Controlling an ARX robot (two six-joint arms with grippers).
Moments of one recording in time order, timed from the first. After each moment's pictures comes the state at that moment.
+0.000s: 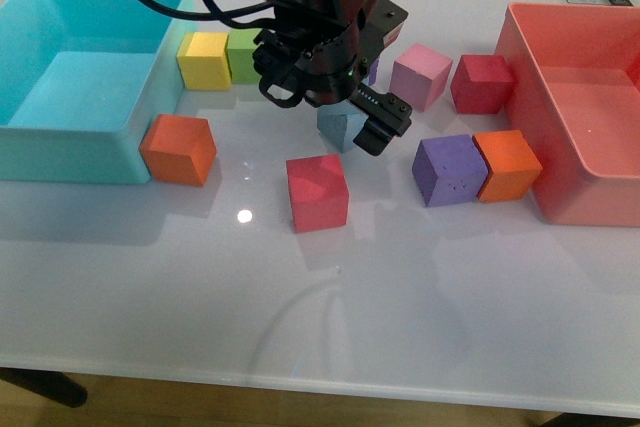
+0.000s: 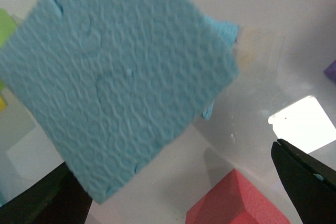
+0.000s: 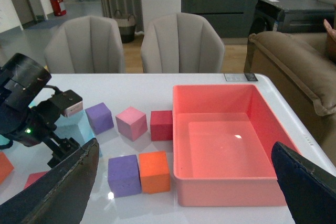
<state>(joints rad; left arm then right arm) -0.53 2.56 1.84 -0.29 -0.10 0.19 0.00 0.00 0.02 0.00 0.00 0.00</state>
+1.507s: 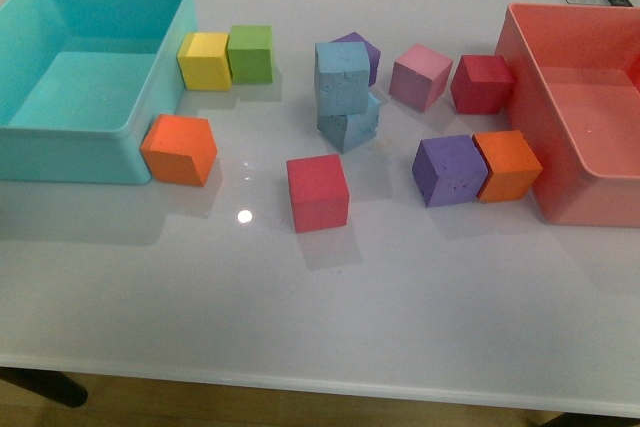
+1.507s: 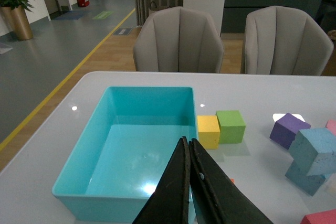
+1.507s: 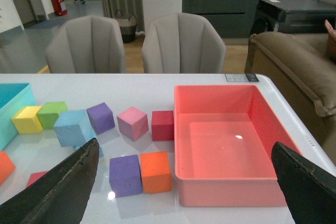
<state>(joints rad) -0.11 1.26 0.16 1.09 -0.10 0.00 0.00 0.00 0.02 0.00 0.00 0.00</state>
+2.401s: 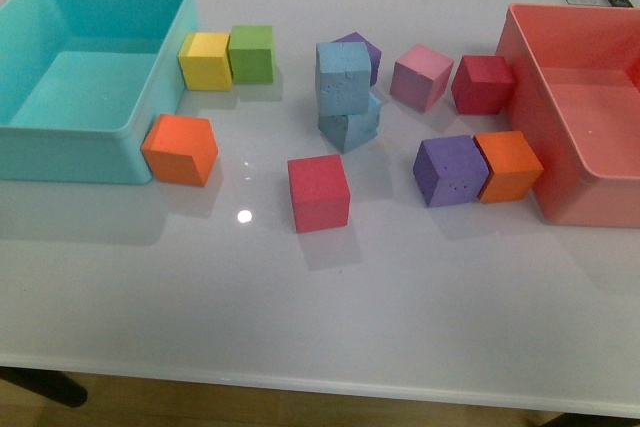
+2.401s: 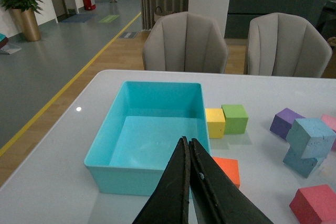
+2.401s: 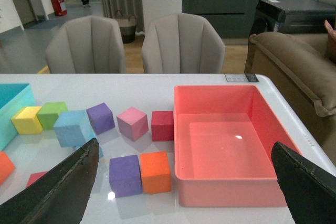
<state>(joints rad) 0.00 0.51 0.02 0.50 0.00 0.00 0.00 0.00 0.02 0.00 0.00 0.00</state>
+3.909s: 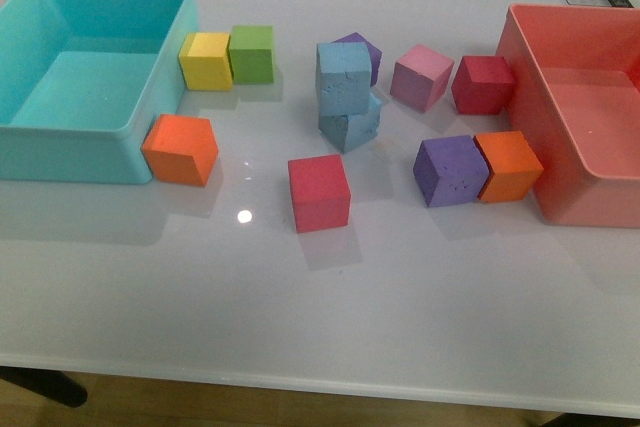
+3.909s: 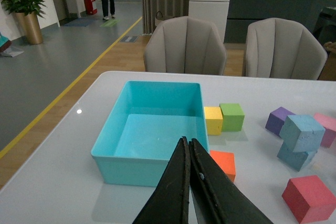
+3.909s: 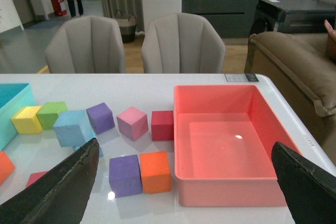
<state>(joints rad) 0.00 0.01 0.02 0.00 0.00 0.00 0.00 0.00 0.02 0.00 0.00 0.00</state>
